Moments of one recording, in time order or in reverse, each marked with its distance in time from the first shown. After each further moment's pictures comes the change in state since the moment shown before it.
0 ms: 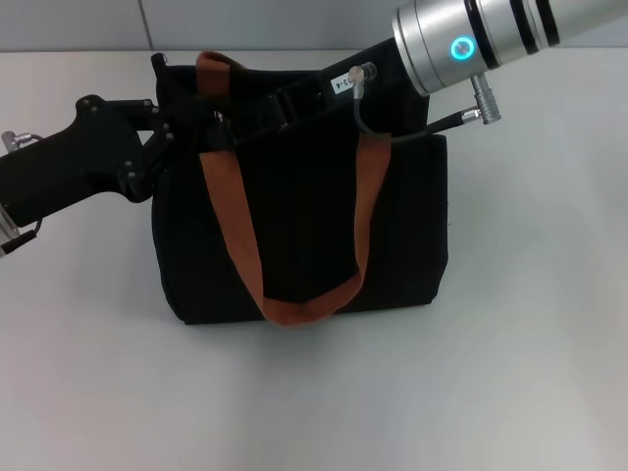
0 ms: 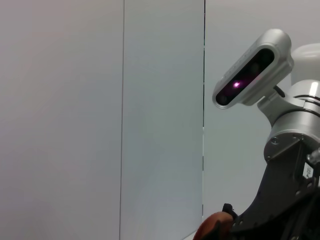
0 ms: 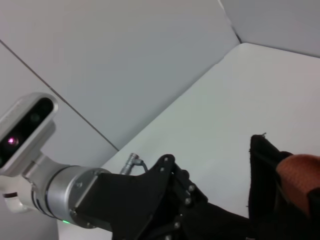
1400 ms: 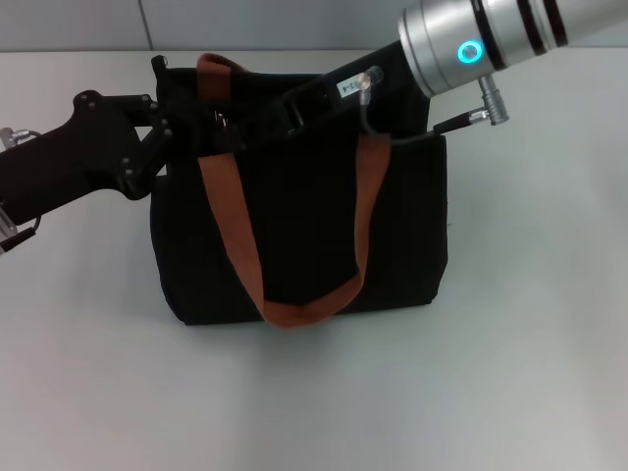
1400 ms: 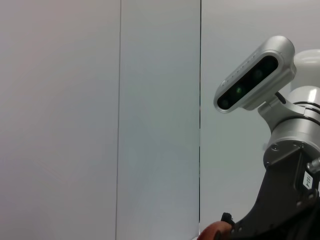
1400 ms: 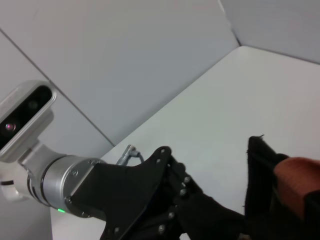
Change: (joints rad) left arm 0.001 0.002 0.000 0.000 -0.012 0.021 -0.001; right arm -0.039 0.015 -0.026 -0.097 -0.019 -0.014 0.006
